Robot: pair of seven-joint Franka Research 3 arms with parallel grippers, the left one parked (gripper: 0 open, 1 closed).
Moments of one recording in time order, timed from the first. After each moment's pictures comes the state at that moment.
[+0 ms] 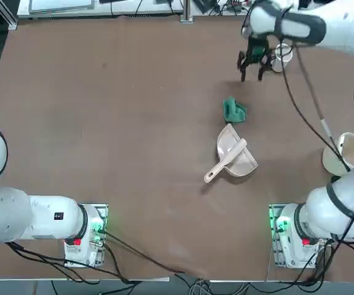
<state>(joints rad) -0.21 0.52 0.66 -1.59 -0.23 1.62 0.59</state>
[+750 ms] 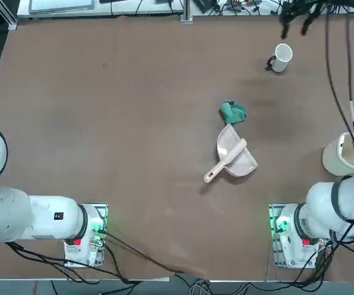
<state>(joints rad) -0.44 0.29 0.65 -1.44 -0.23 1.45 0.11</state>
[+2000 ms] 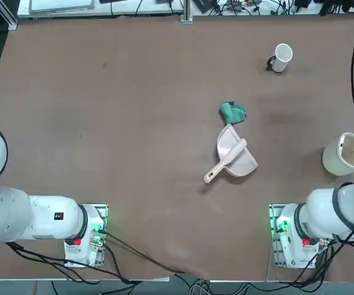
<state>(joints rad) -0.12 0.07 0.10 -1.45 -0.03 1.43 -0.10</state>
